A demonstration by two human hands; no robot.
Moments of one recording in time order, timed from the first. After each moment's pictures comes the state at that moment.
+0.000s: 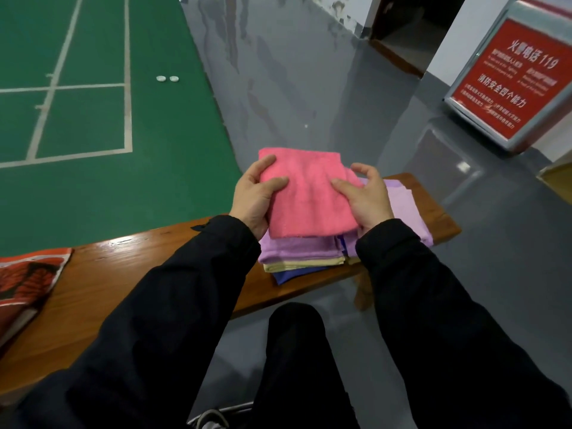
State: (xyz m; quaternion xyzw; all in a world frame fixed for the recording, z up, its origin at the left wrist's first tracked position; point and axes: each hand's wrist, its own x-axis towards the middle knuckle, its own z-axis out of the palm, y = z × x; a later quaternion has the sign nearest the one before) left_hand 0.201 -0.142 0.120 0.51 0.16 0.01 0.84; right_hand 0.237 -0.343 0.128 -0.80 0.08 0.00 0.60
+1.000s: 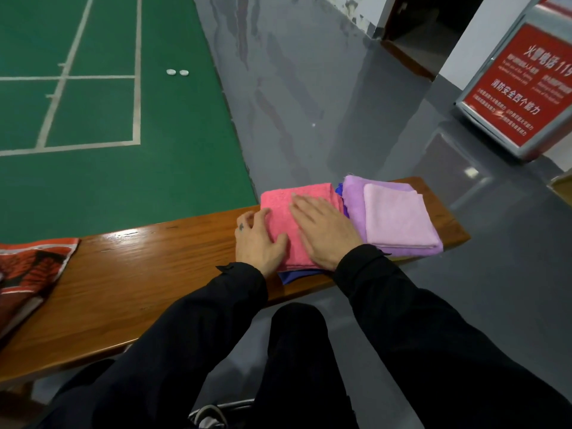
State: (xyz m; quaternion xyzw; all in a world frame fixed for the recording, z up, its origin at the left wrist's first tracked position) left_hand 0.157 -0.139 0.033 0.89 0.15 0.00 0.43; right_hand 0.210 -0.305 0.069 -0.93 -0.37 -0.07 -0.06
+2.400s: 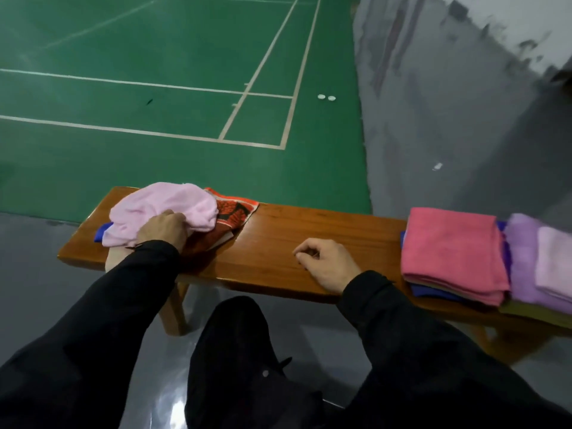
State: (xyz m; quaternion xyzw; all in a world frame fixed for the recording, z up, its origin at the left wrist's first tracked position) left_hand -0.081 0.238 0.054 0.87 0.48 -0.02 0.06; right_hand 0.051 -0.089 0.081 -0.84 -0.35 0.24 0.34
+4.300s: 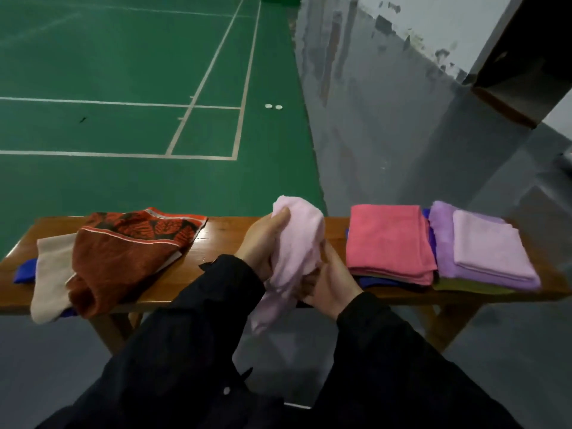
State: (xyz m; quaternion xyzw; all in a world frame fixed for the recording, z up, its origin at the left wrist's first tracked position) left_hand 0.020 -0.024 0.146 0.50 0.24 0.02 0.83; right_hand 0.060 -0.164 0.085 -0.51 0.11 0.43 0.73
